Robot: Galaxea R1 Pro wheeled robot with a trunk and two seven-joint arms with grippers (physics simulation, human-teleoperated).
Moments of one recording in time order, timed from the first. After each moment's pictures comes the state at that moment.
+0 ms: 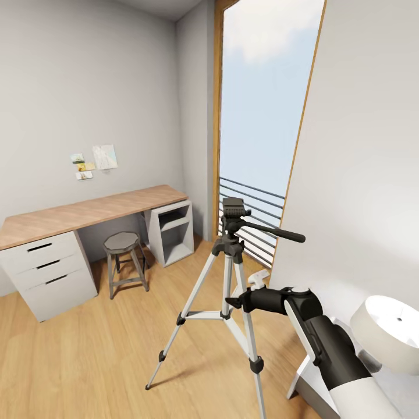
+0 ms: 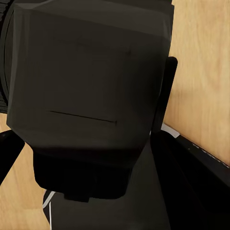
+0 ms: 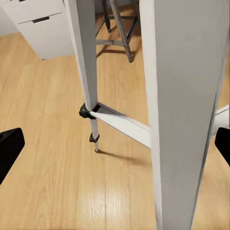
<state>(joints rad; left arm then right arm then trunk) -0.22 0.08 -0.26 0.00 0.82 -0.02 0.04 -0.54 -0.07 0.18 -1.29 0.00 0.76 0.61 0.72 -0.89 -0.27</state>
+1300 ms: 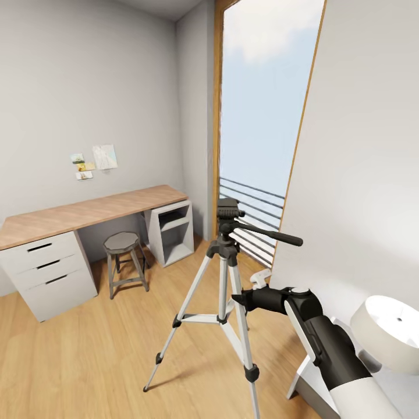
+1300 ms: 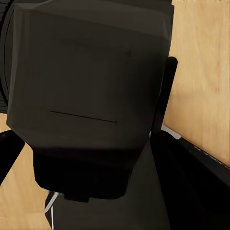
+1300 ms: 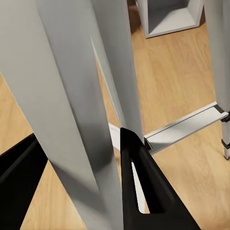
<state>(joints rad) -0.22 0.08 -0.26 0.00 0.81 -0.03 0.04 -0.54 -0.07 0.18 -1.28 0.00 0.76 0.55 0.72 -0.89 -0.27</state>
